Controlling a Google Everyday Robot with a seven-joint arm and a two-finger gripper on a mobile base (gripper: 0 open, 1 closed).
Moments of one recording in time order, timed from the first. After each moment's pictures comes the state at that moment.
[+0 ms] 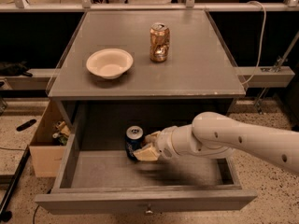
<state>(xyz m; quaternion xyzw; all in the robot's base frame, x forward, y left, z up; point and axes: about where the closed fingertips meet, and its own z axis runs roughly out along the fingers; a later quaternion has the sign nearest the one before) 0.503 0.019 0.638 -0.46 0.78 0.28 0.33</state>
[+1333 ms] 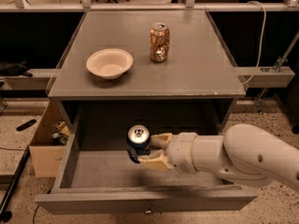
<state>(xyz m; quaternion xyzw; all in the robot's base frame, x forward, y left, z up) 0.435 0.001 0.731 -0.47 0.73 0.27 0.42</state>
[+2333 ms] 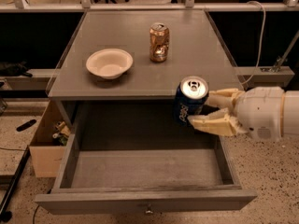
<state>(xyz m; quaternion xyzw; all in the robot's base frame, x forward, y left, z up) 0.432 -0.113 0.897 -0.47 0.71 0.21 0.48</state>
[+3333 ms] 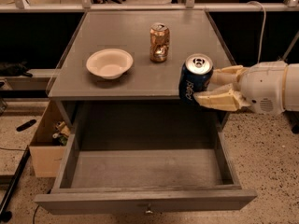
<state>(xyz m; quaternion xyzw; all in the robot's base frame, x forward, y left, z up) 0.479 -0.131 0.924 -0.47 0.71 0.19 0.49</state>
